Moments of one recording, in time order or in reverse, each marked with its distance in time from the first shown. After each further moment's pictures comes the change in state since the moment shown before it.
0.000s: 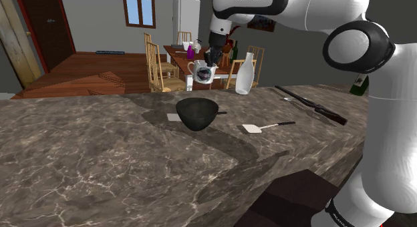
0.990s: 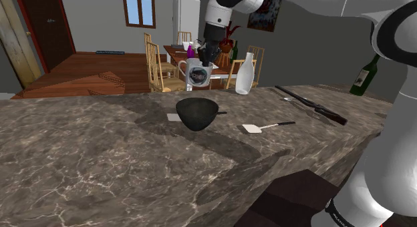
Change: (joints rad) arm 0.116 -0.258 0.060 -0.283 -0.024 0.039 0.173
